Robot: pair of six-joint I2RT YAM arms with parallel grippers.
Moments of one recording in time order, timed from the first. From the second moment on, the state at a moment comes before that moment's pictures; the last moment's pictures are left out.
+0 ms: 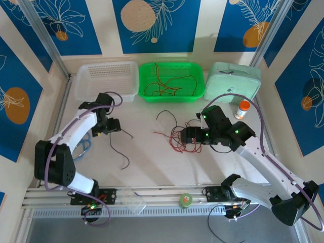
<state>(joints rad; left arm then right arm) -0.23 1.49 1.10 -1.00 -0.07 -0.47 0.61 1.00 1.03 -1.01 -0.15 0.58</state>
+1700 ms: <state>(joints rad) -0.21 1.75 1.94 -0.63 -0.41 -0.22 0.53 0.83 1.01 -1.04 -0.16 0.61</state>
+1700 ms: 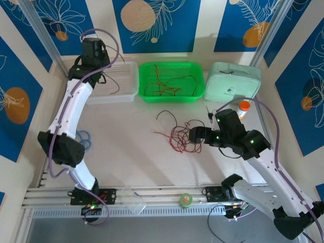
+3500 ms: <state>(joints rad) -0.21 1.34 1.53 -0.94 -0.03 -0.31 0.49 1.43 0.99 -0.88 -0.12 0.56</state>
